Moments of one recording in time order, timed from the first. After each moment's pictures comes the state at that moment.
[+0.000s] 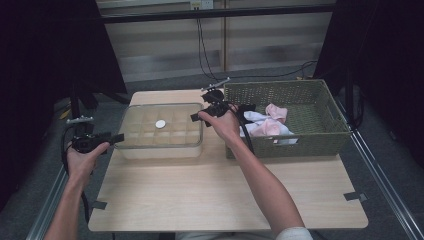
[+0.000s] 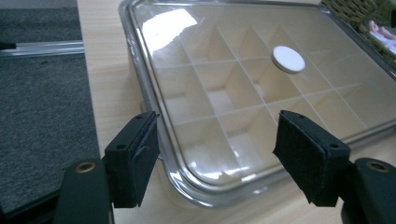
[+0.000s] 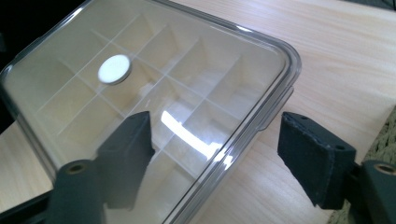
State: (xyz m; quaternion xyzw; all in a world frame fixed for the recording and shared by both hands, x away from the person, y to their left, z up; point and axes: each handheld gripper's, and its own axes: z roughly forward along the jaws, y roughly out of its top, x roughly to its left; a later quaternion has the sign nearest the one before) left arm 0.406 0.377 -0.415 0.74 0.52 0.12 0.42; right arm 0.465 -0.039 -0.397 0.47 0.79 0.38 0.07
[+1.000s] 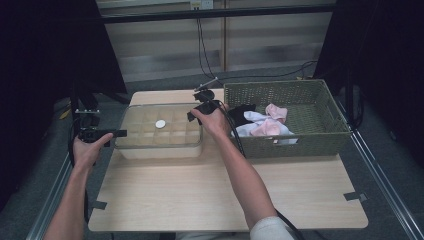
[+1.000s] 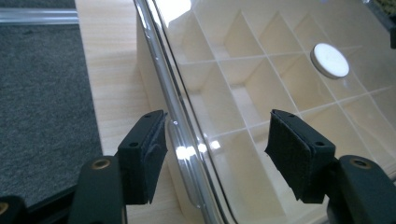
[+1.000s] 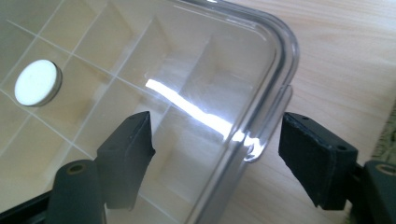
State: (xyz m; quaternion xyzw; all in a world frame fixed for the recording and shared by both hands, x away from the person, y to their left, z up) left arm 0.448 0.377 -0.432 0.75 0.54 0.07 0.39; right arm 0.502 -0.011 -0.423 0.55 0.78 0.30 0.06
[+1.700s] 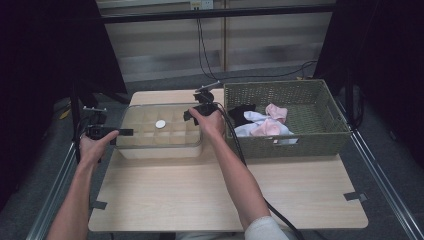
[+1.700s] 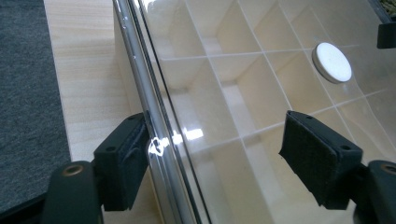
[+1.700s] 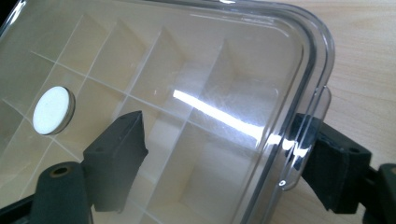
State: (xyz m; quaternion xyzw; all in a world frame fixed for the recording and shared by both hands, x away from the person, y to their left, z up) left arm 0.465 0.368 -0.442 0.75 0.54 0.02 0.38; right arm 0.509 -0.007 -0.439 0.58 0.74 0.34 0.01
